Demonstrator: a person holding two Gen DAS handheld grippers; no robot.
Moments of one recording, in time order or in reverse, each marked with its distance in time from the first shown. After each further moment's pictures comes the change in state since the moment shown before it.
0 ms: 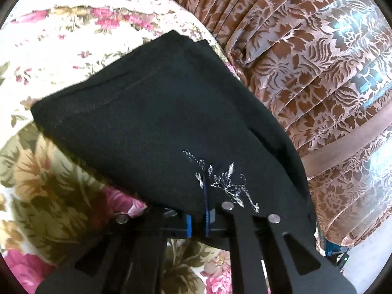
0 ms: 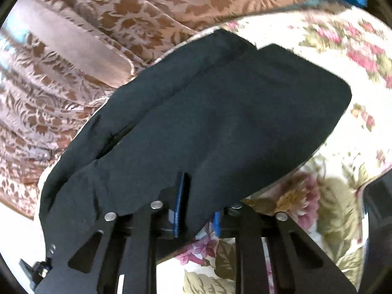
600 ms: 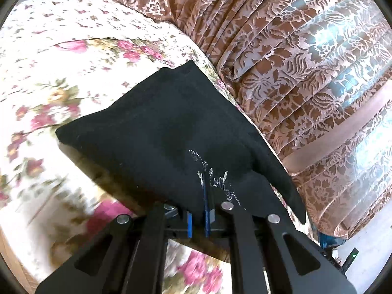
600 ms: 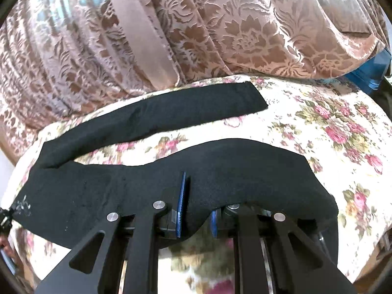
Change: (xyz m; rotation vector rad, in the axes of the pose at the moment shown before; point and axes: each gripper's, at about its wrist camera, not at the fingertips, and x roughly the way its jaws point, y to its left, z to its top) left arm -0.102 0.024 -0.015 0.027 -0.044 -0.040; right arm -0.109 0.034 -0.045 -0.331 -0.095 -0.042
